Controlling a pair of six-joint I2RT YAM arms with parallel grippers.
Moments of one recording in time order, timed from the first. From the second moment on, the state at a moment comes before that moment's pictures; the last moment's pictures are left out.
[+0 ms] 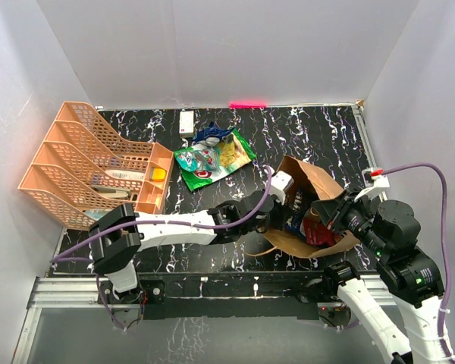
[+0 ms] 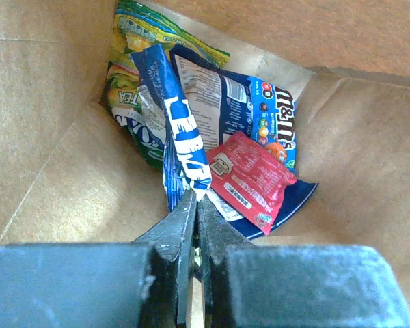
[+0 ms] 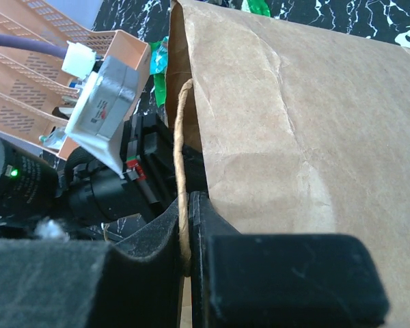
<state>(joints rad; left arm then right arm) -1.25 1.70 1.13 0.23 -0.22 -0.45 0.31 0.41 0.99 -0.87 -0.16 0.48</state>
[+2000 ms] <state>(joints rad) -0.68 1.50 1.67 -0.69 -0.35 -0.05 0.31 0.31 0.96 -0.92 -0.04 0.47</state>
